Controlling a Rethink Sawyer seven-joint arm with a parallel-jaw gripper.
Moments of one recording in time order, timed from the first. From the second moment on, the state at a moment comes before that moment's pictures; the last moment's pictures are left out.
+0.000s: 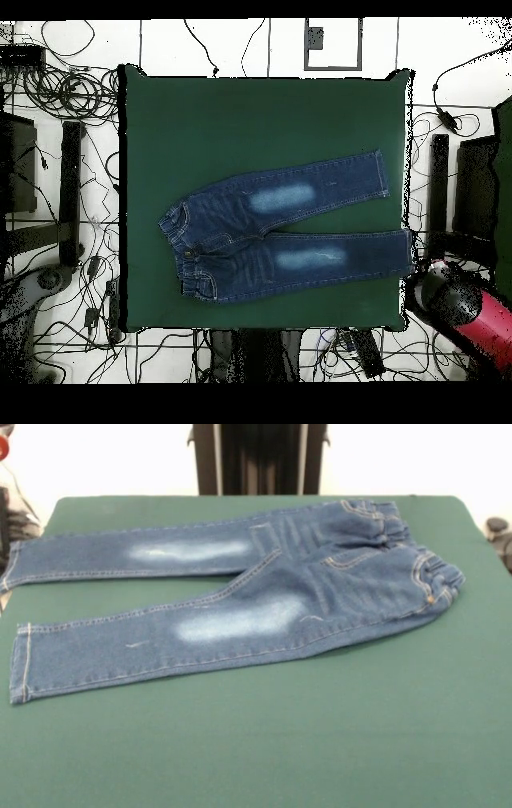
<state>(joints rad) -0.60 -0.54 -0.37 1.63 -0.16 0.31 2.30</state>
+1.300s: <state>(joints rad) -0.39 -0.67 -0.23 1.78 0.09 0.31 2.30</state>
